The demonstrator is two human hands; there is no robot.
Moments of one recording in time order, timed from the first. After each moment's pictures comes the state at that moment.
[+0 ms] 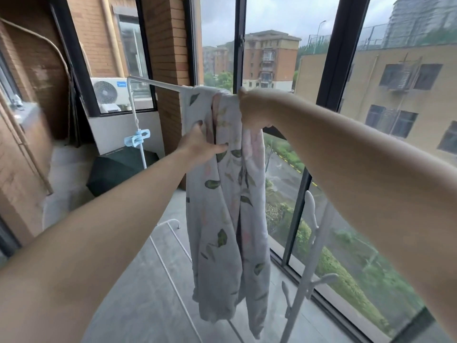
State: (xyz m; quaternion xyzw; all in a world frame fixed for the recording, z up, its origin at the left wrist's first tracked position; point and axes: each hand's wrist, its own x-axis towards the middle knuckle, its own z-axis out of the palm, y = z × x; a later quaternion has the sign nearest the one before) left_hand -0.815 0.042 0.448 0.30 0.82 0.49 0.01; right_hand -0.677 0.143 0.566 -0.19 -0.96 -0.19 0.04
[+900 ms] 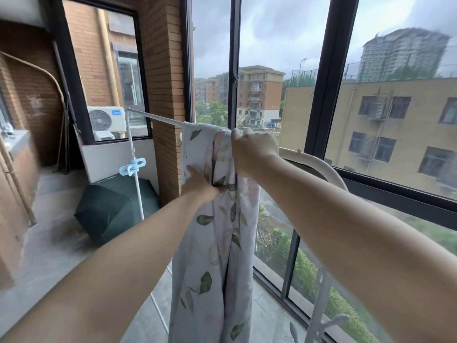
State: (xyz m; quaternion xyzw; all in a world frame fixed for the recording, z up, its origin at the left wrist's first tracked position) left_hand -0.836 0.051 0.424 0.22 0.91 0.36 0.03; right_hand -0.696 0.122 0.539 -0.23 -0.92 -0.25 0.21
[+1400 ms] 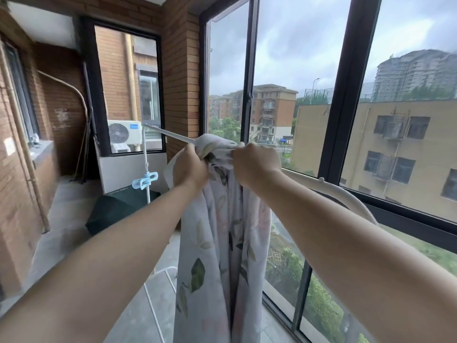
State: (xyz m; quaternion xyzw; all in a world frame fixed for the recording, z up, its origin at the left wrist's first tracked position) left_hand -0.864 0.030 0.502 0.22 0.80 0.49 -0.26; right_hand -0.735 0.126 0.548 -0.20 -0.91 -0.21 0.29
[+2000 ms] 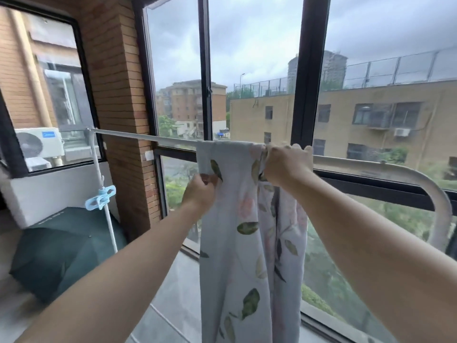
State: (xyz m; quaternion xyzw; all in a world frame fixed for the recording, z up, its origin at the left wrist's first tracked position) left_hand -0.979 0.014 0.439 0.37 0.77 0.53 0.02; right_hand -0.784 0.104 0.528 -0.43 -0.84 -0.18 0.25
